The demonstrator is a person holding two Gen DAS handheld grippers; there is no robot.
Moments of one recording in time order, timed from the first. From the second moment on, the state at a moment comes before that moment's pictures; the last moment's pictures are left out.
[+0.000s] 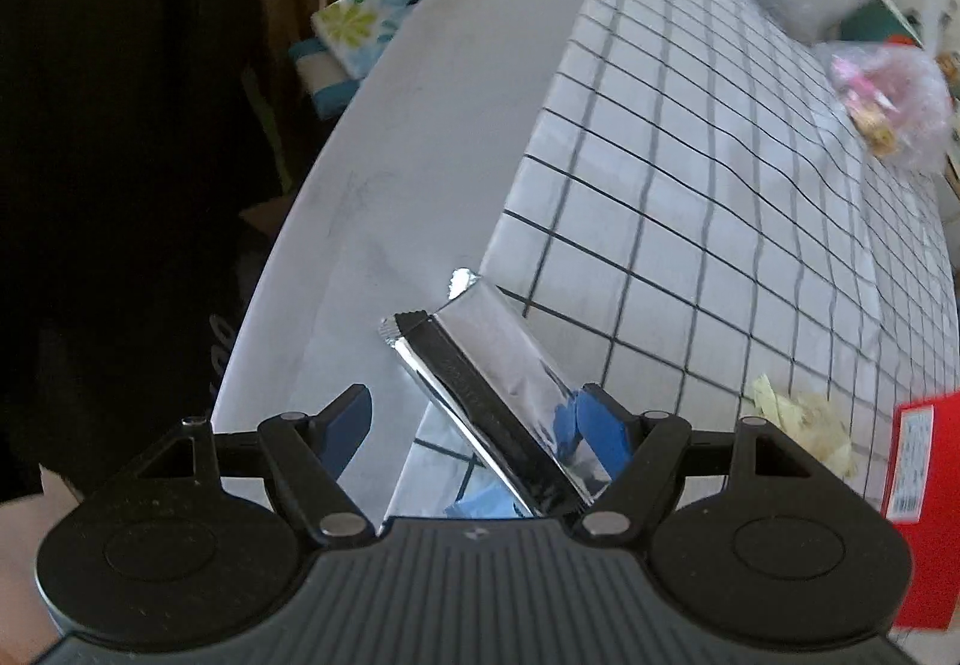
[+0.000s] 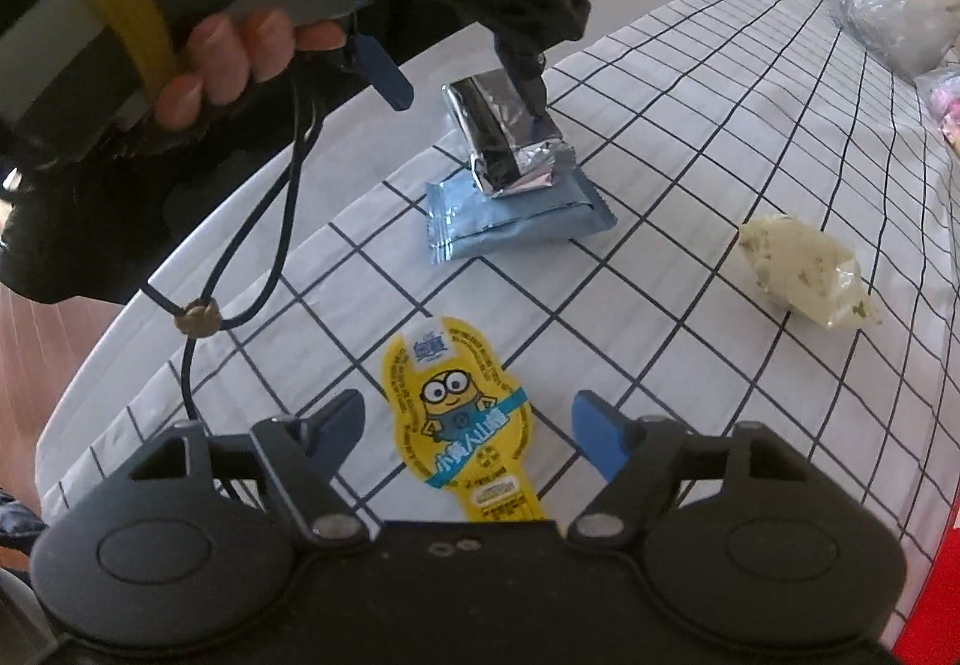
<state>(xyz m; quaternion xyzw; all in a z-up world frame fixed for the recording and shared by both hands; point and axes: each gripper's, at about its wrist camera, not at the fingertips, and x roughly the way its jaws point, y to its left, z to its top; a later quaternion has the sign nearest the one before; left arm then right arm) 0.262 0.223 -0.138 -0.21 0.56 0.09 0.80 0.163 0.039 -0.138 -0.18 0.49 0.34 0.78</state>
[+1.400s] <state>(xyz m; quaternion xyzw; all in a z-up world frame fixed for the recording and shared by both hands) 0.222 0.230 -0.121 -0.24 0.54 0.07 0.81 0.143 -0.029 -0.099 -0.09 0.47 0.24 0.84</state>
